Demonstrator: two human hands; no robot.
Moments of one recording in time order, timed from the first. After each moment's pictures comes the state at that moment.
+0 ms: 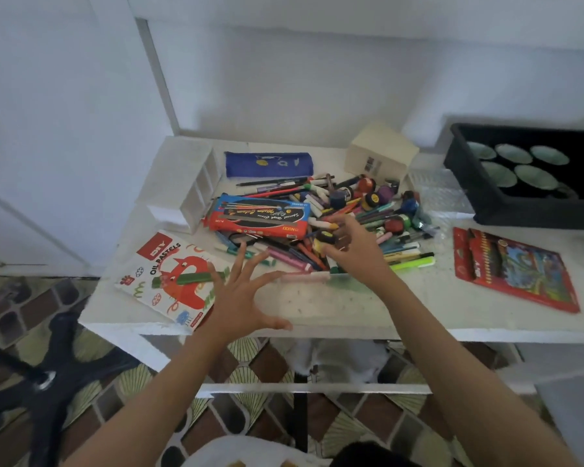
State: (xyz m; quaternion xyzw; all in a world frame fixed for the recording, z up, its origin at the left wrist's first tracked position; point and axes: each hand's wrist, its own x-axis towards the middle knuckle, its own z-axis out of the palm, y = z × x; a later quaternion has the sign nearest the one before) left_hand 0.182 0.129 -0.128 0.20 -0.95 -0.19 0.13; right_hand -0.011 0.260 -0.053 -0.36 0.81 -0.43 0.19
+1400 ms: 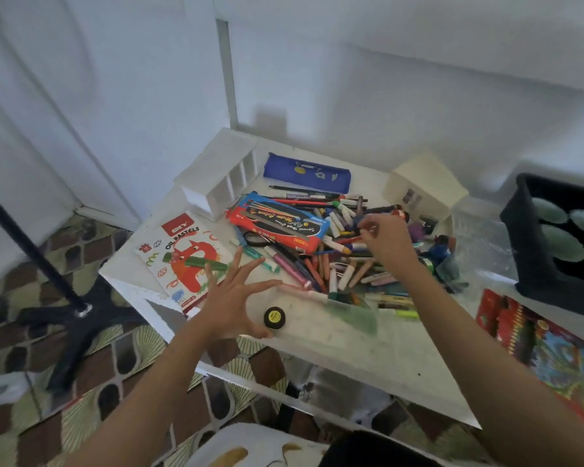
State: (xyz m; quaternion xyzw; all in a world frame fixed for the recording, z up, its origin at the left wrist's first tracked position) left_hand 0.181 0.151 -0.103 0.31 -0.94 -0.16 -0.01; right_hand -0.109 0.227 -0.044 -0.48 0.83 -0.26 0.06
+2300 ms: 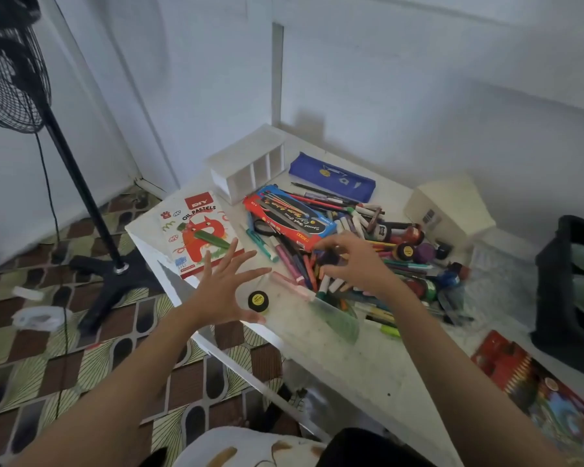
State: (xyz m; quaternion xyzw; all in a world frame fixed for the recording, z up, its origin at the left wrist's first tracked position) left_hand 0.180 0.185 -0.113 0.40 -0.90 -0.17 0.06; right_hand -0.086 0.239 -0.032 -0.61 0.65 -0.28 0.35
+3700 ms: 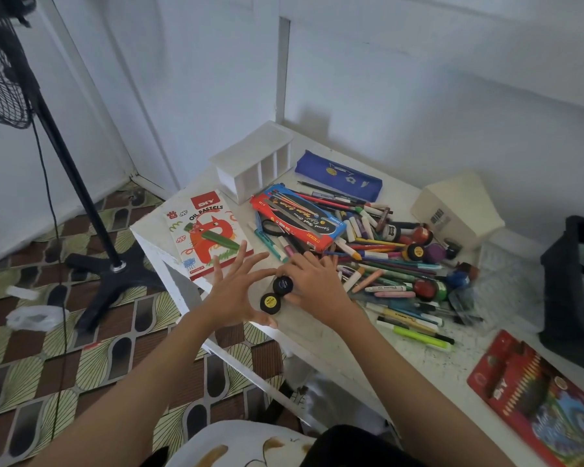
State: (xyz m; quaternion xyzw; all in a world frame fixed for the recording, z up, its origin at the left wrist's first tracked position) left_hand 0.177 0.182 -0.120 0.41 -0.88 -0.23 0.07; right_hand -0.008 0.233 -0.087 -0.79 0.60 -0.10 0.02
